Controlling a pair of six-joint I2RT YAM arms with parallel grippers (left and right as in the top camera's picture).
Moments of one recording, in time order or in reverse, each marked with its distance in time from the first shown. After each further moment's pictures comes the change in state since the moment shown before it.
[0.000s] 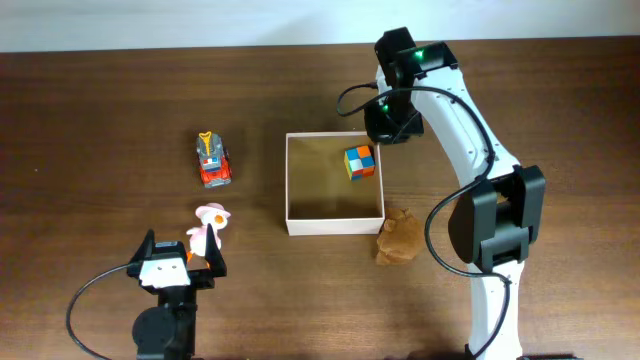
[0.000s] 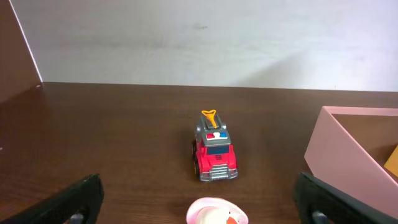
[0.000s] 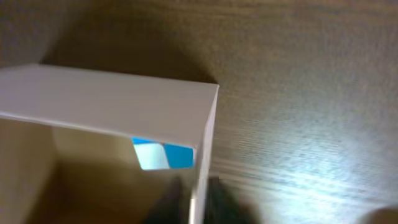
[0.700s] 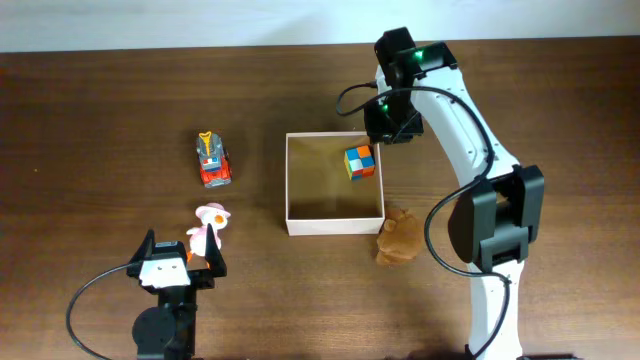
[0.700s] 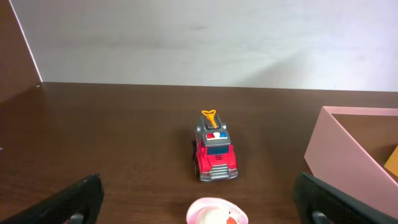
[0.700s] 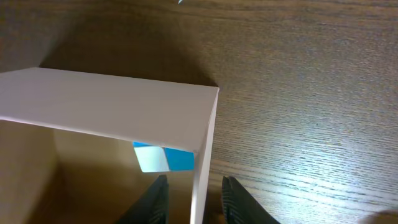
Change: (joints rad) left arm 0.000 0.000 0.000 0.000 0.000 0.000; right arm 0.000 0.004 0.000 0.008 0.000 -0.003
